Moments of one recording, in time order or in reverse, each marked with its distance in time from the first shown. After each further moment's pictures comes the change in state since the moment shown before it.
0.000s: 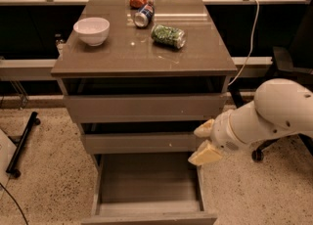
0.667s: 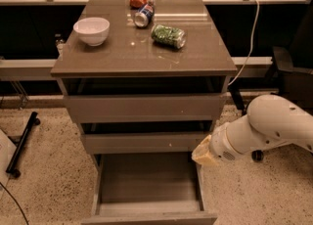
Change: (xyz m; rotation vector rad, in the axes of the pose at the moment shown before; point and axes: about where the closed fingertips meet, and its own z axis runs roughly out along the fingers) arm 0.035 0.004 0.037 -0.045 0.026 0.057
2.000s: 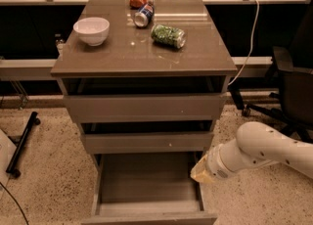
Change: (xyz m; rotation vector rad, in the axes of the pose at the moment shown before) arm 0.063 0.000 0.080 -0.045 0.027 0.038
